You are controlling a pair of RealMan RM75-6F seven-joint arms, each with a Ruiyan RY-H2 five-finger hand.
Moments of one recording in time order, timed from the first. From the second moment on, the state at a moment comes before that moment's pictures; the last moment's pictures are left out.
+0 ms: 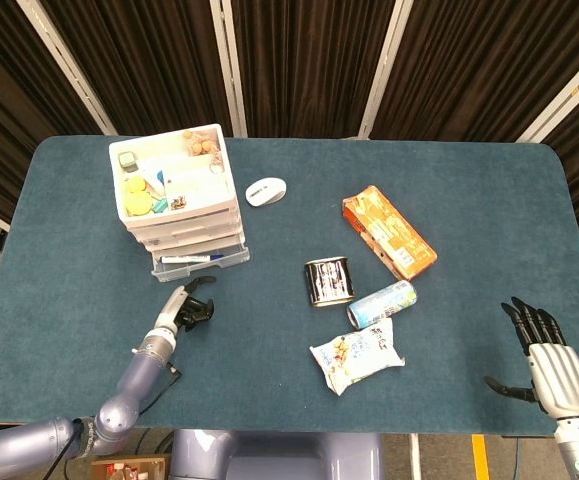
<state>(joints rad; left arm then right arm) -0.58 -1.70 -0.38 -1.59 0.51 0.85 -0.08 0.07 -1.06 0.00 -1.70 -1.53 1.40 0.10</state>
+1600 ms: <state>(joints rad) -0.74 -1.62 -0.36 -1.66 0.31 1.05 0.41 0.08 -1.06 0.00 -1.70 -1.52 1.39 0.10</state>
